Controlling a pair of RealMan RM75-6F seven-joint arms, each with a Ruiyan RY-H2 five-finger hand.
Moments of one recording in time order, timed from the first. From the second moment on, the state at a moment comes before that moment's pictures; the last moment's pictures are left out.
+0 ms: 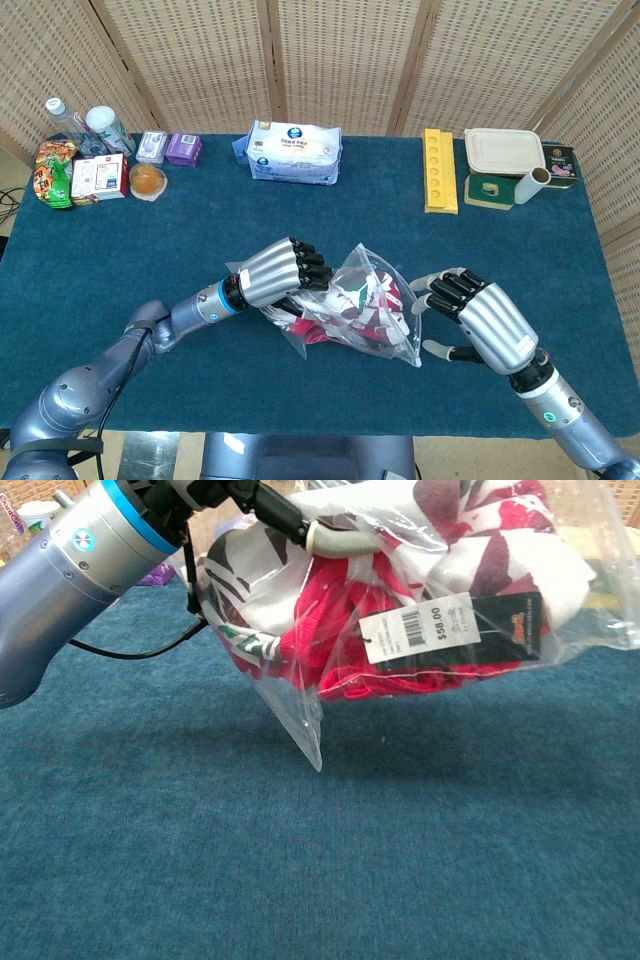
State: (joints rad) left arm -1.10 -1.92 -0.04 -0.52 1.79 1.71 -0.72; right arm 0.40 -1.00 0.16 -1.87 -1.85 1.38 0.13
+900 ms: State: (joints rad) left arm -1.16 -1.97 -0.05 -0.47 1.76 1.66 -0.72; right arm 0.51 -1.04 0.18 -1.88 -1.72 1.26 0.13
